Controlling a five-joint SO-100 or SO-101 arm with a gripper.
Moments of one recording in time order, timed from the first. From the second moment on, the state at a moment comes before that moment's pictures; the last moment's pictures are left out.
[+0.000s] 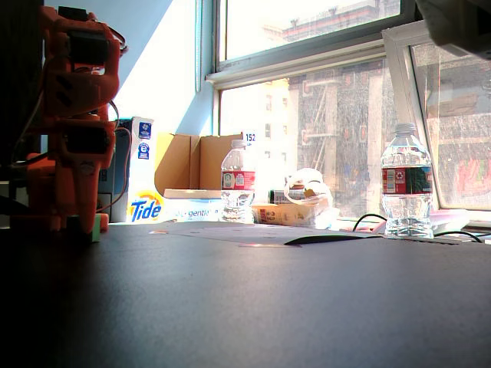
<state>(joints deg) 18.0 119.2 135.7 57.6 12.6</state>
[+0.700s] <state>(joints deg) 18.0 115.6 132.9 57.2 13.5</state>
